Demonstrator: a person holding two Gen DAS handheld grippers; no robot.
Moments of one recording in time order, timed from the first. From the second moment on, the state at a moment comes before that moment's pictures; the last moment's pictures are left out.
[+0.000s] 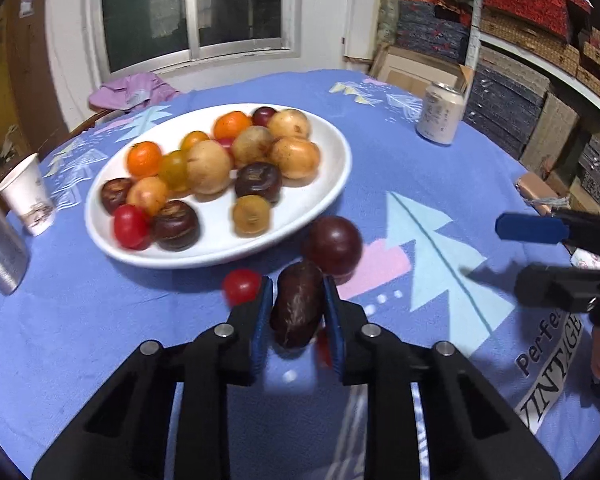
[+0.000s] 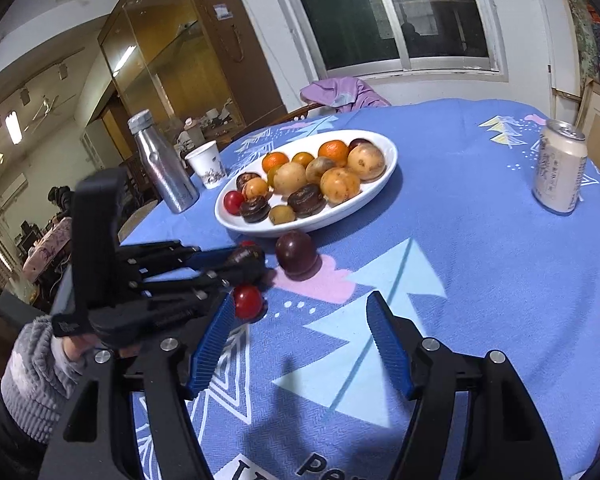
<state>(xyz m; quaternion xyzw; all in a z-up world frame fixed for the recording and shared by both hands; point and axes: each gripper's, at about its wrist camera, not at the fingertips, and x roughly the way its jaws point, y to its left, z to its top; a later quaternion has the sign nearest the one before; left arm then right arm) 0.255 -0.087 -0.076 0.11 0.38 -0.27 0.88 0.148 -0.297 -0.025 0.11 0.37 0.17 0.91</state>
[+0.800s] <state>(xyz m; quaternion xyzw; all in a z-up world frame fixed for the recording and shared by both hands) 0.275 -0.035 -0.033 0.06 0.35 -0.23 0.91 0.209 -0.236 -0.014 0.03 0.39 0.17 0.91</state>
